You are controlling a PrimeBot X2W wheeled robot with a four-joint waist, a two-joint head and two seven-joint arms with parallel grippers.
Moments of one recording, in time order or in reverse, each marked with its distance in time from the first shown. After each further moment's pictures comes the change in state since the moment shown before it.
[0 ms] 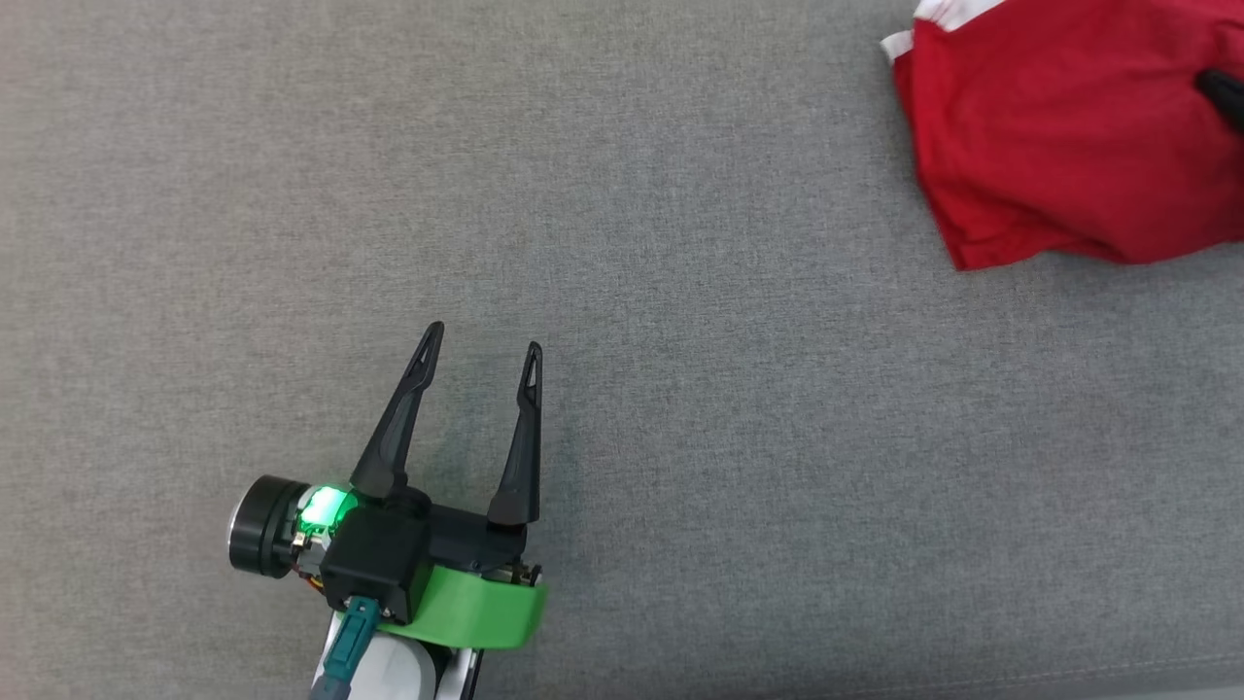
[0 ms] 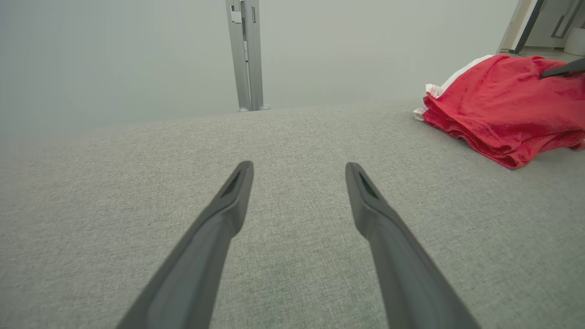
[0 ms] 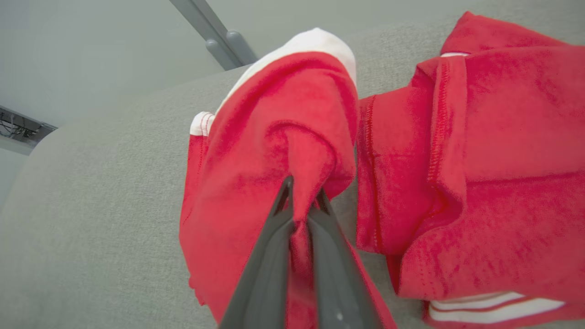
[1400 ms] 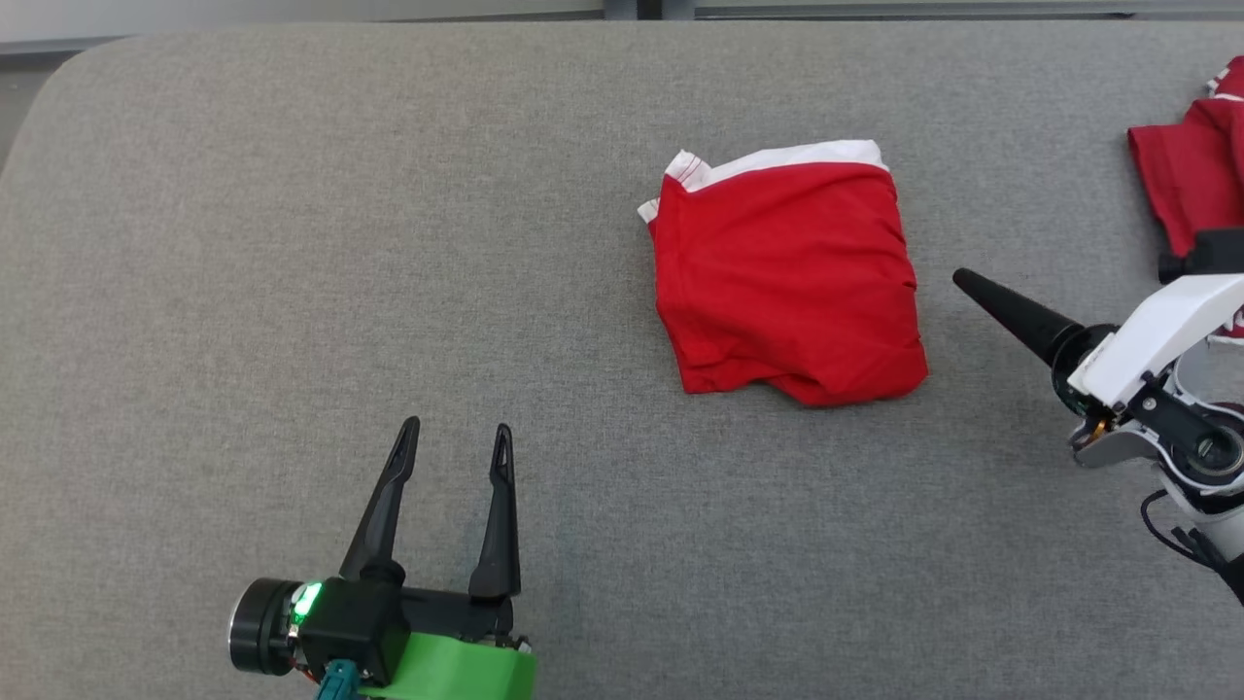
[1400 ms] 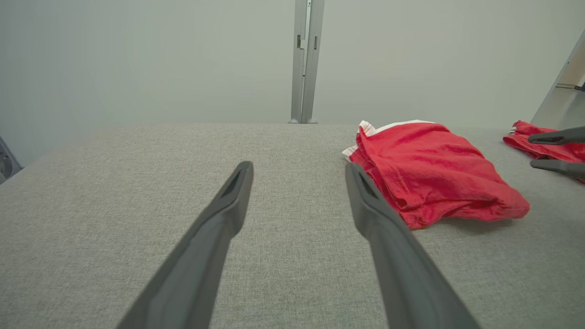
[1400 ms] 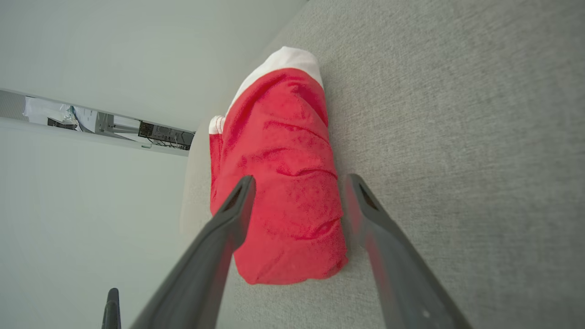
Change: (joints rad) left arm 0.149 0.001 0.017 0.006 -0.087 0.056 0.000; right arm 0.252 0.289 -0.014 0.029 0.223 0.000 -0.016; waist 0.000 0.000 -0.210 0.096
